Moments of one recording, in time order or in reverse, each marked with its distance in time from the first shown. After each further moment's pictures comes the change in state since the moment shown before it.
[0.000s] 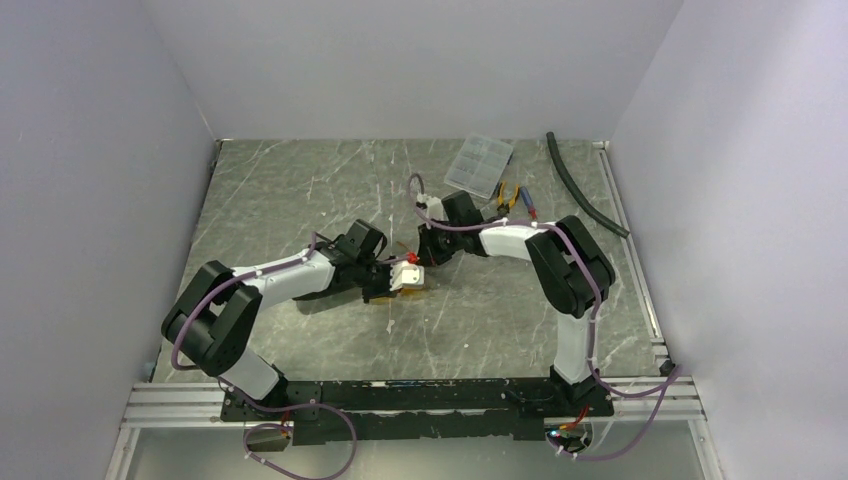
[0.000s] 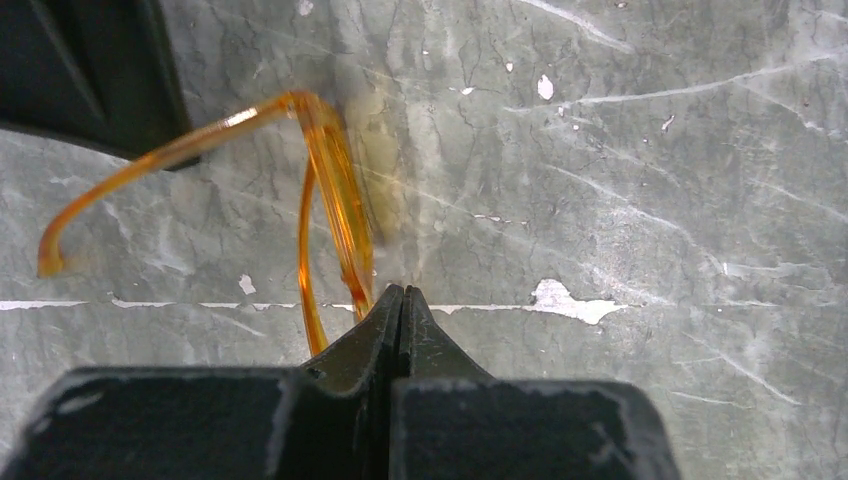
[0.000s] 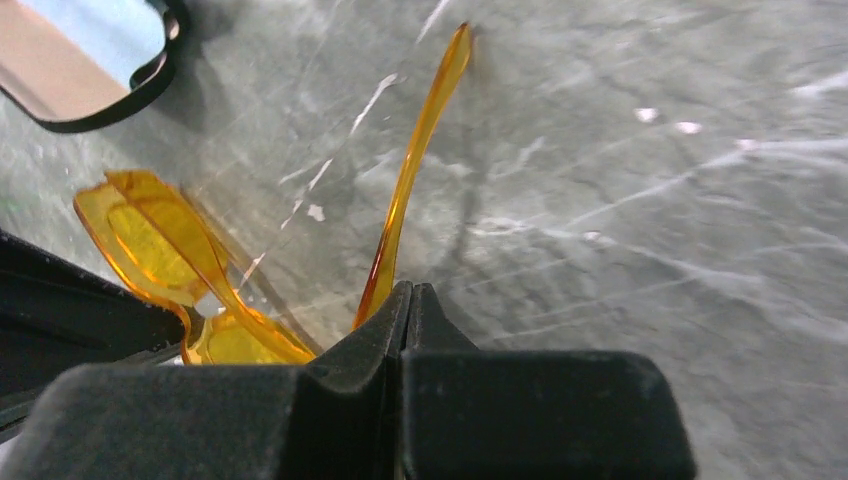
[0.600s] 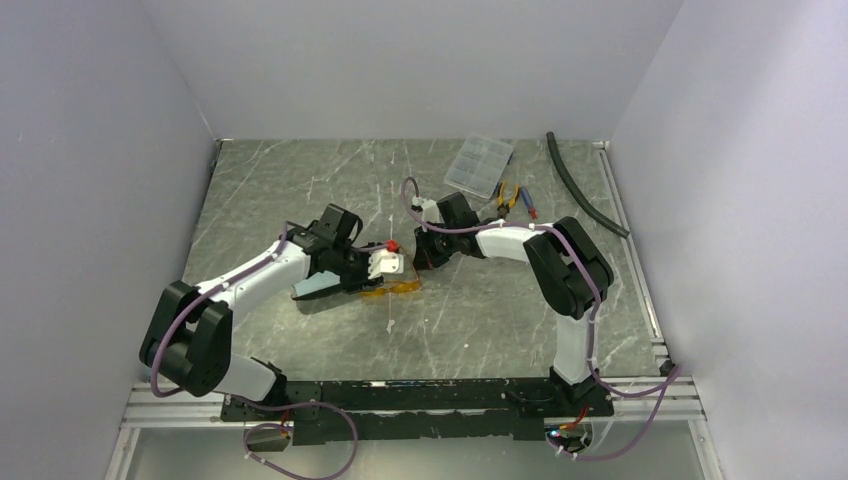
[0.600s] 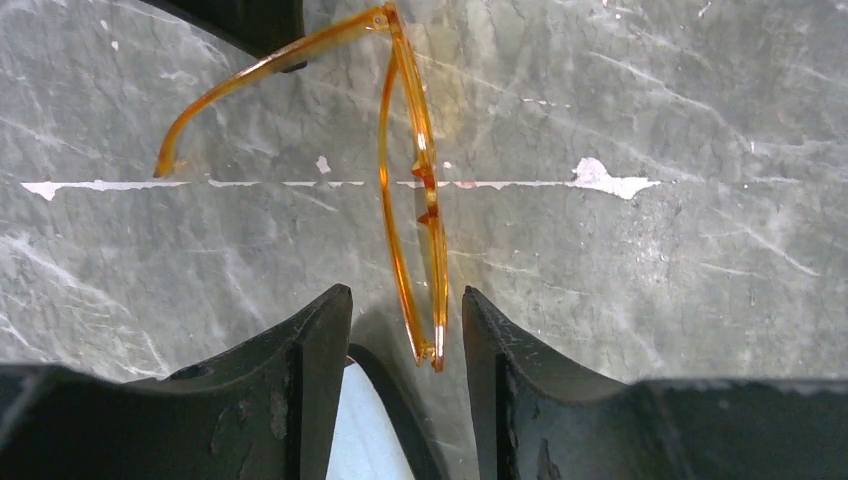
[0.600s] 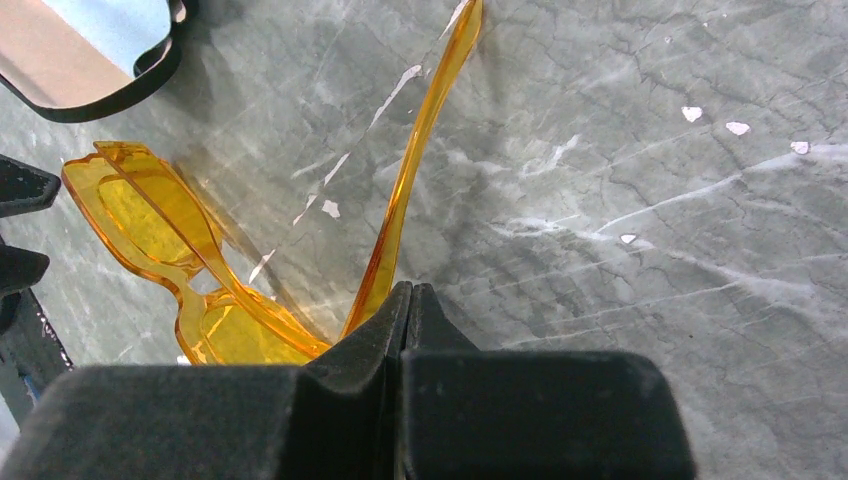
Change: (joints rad) left arm 0.122 -0.127 0.065 -0.220 -0.006 0.148; right arm 0.034 0.000 0.003 -0.026 0.018 -0.021
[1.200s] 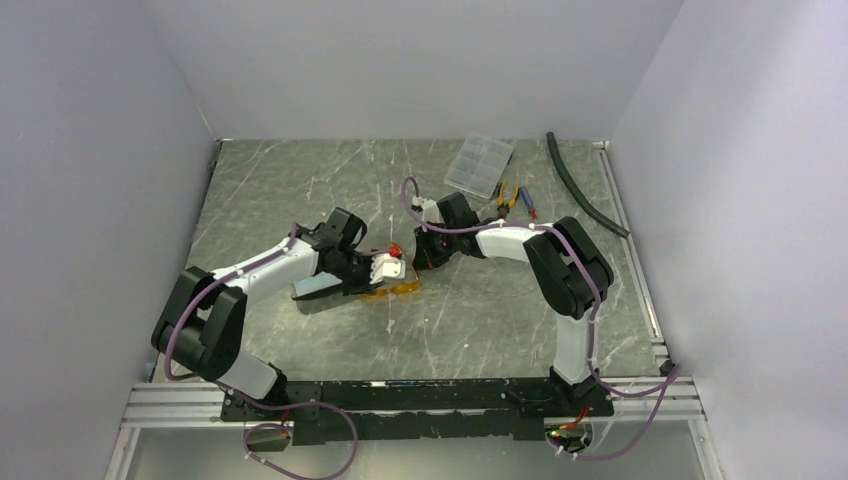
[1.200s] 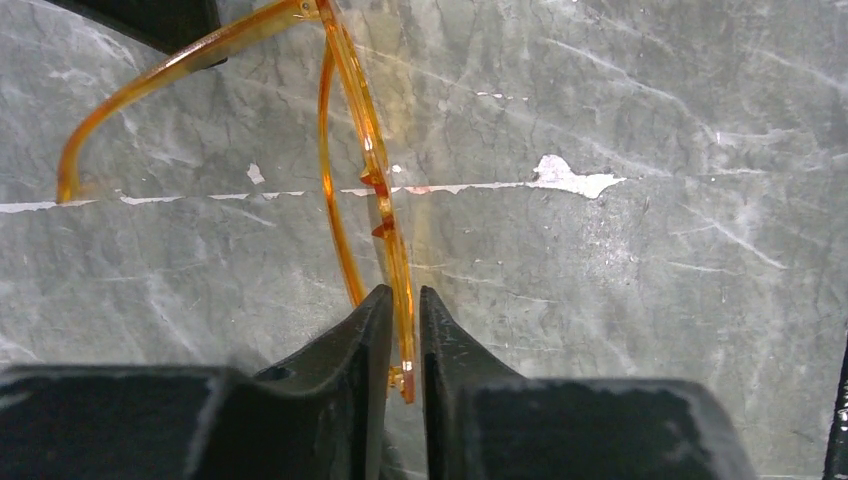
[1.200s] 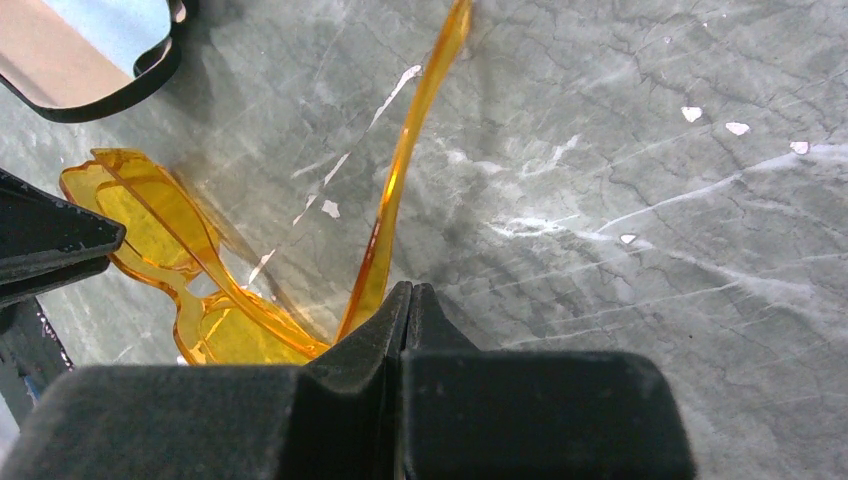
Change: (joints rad) left arm 0.011 0.081 -0.001 -0.040 0.043 0.029; right arm 0.000 0.000 0.000 0.000 0.000 0.000
